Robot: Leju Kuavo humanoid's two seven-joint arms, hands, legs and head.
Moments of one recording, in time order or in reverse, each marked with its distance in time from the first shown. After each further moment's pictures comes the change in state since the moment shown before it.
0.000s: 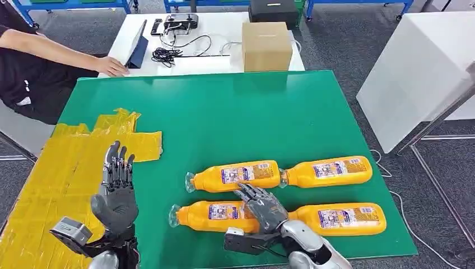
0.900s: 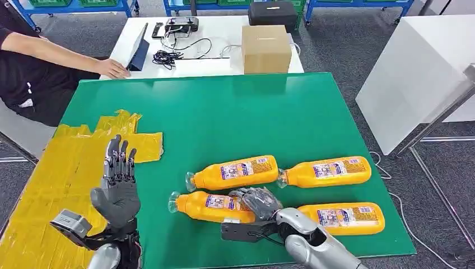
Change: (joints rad) left arm -0.042 0.001 -0.014 0.024 0.038 0.005 0.005; right arm -0.119 -0.015 0.088 0.089 -0.122 0.079 0.013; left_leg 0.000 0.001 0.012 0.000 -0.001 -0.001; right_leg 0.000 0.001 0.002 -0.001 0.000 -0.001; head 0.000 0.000
